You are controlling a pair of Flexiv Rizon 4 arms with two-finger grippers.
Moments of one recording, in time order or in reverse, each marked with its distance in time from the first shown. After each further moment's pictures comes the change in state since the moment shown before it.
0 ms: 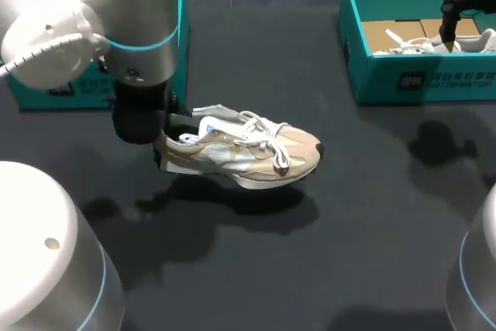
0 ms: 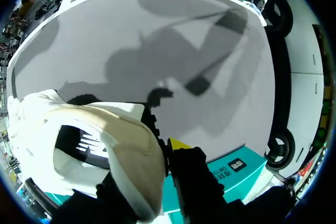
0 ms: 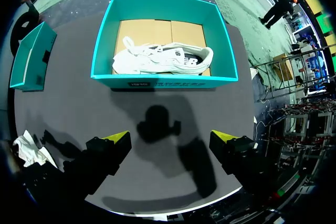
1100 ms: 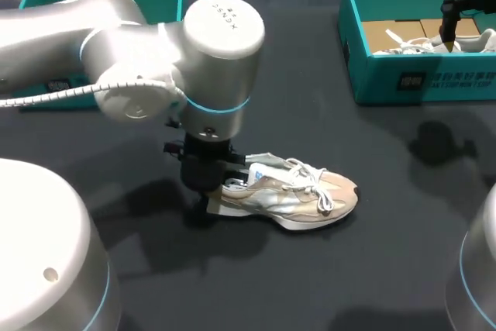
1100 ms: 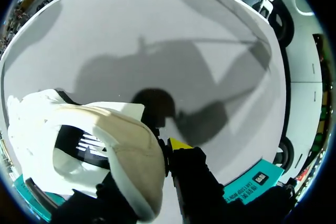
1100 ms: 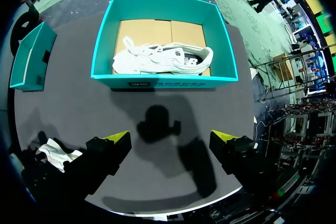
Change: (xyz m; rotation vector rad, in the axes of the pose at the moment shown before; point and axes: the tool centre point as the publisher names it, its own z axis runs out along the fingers) left arm -0.088 -0.032 0.082 0.076 0.053 -0.035; right arm 0.000 0.000 0.000 0.000 0.000 0.000
